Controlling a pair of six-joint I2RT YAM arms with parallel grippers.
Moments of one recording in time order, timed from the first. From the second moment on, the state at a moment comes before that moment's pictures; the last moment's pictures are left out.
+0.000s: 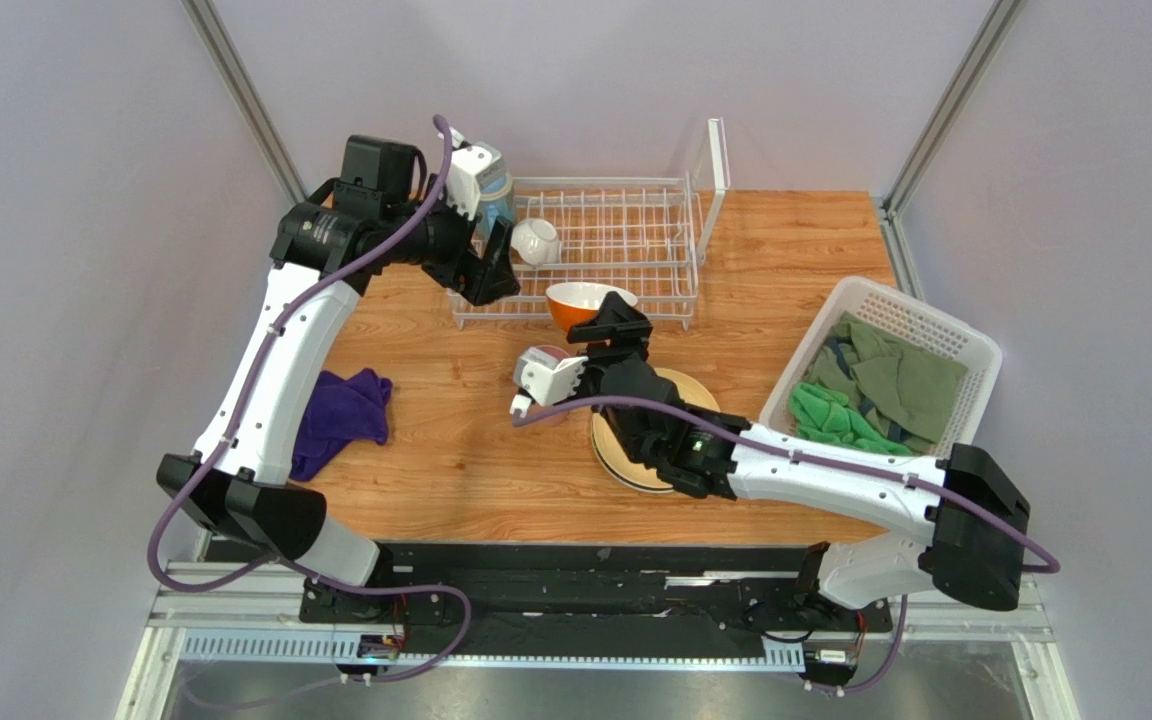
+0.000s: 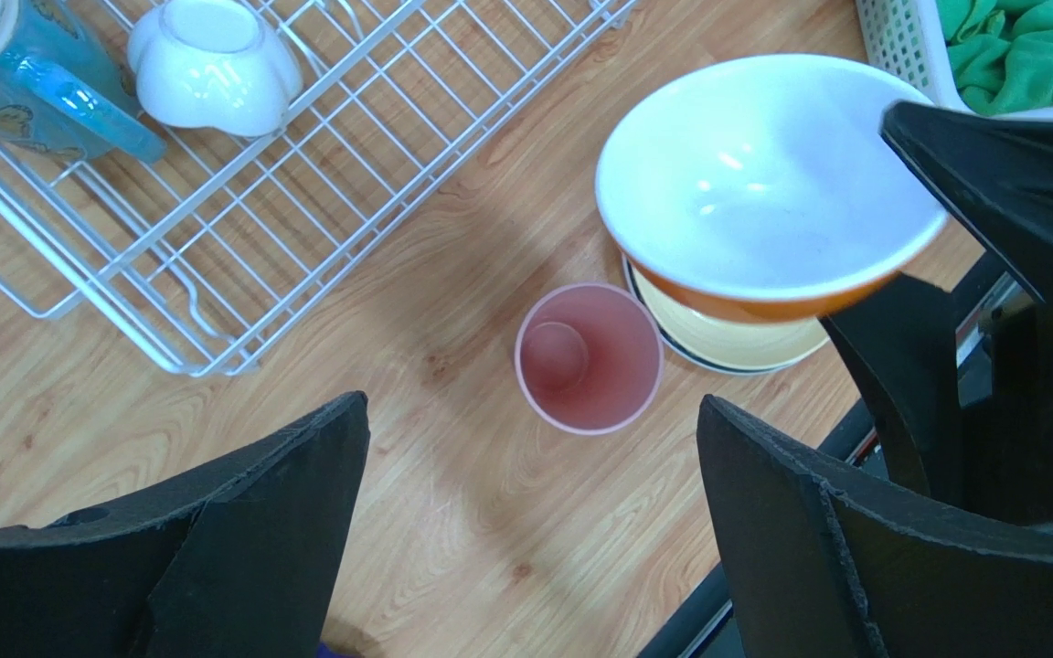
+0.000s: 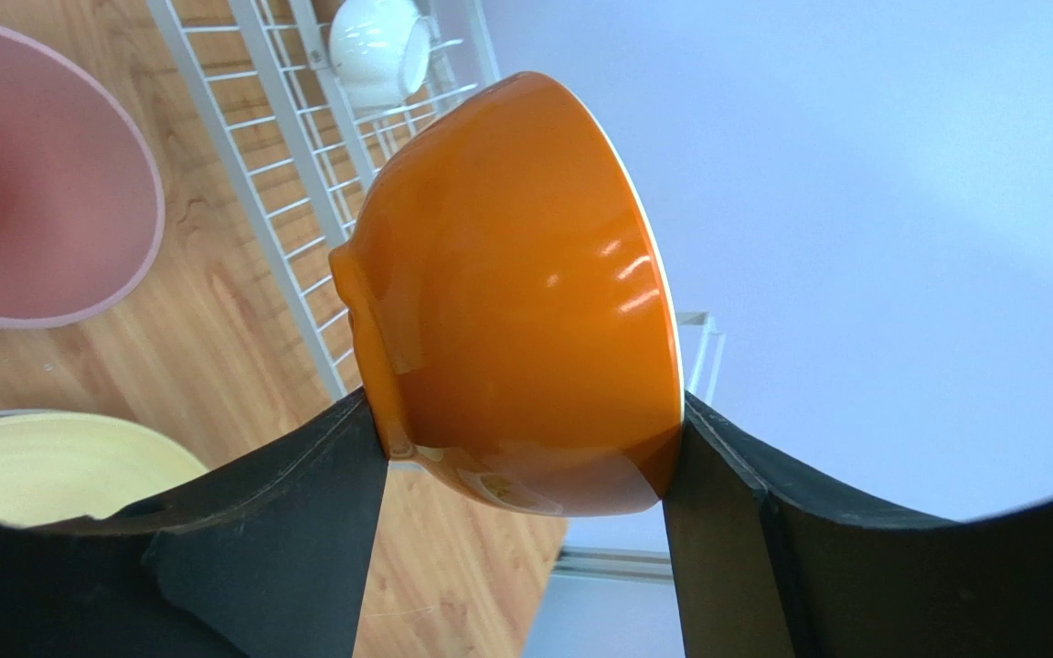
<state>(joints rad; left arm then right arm) -0.32 1.49 1.82 -1.04 0.48 0.20 1.12 1.33 0.96 0.16 0.68 -1.03</state>
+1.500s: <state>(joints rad) -0.33 1.65 1.83 -1.11 0.52 0.18 1.28 1.65 0.75 1.07 0.83 -1.68</state>
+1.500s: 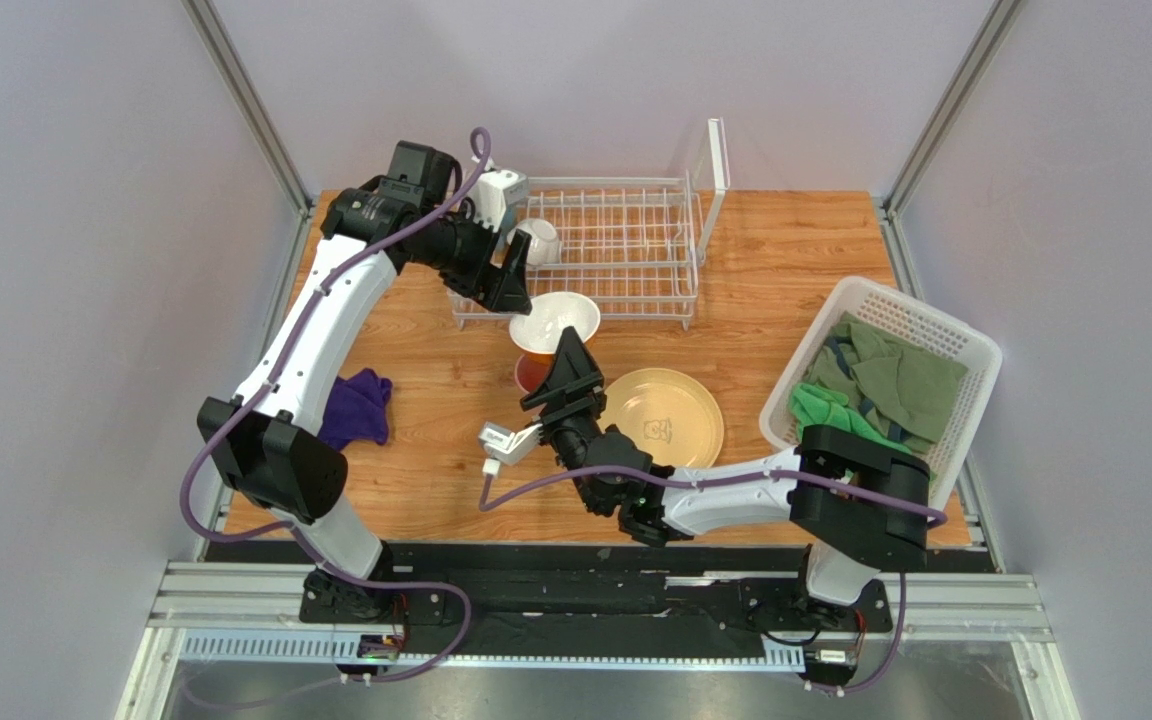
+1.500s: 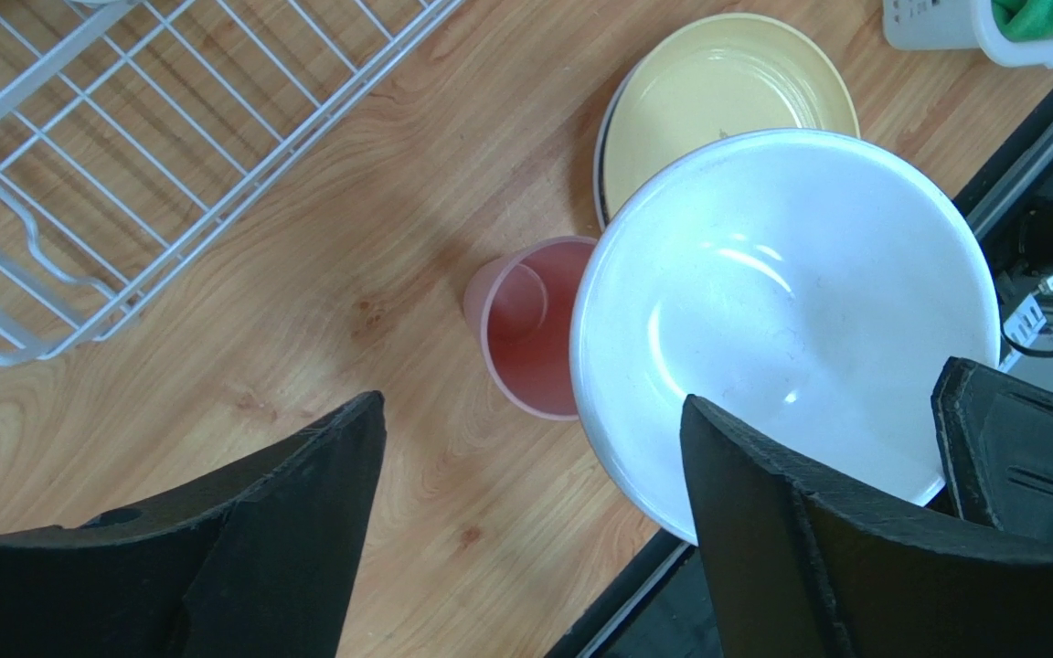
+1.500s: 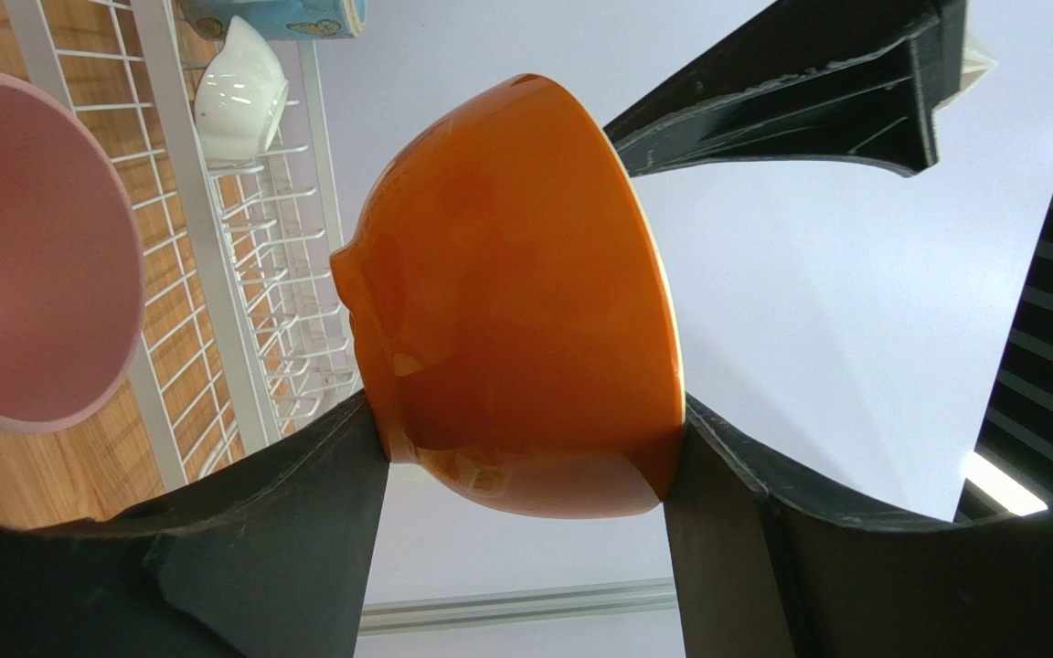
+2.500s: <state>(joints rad) -0.36 1.67 1.76 -1.11 0.58 0.17 1.28 1.72 0.79 1.17 0.82 -1.81</state>
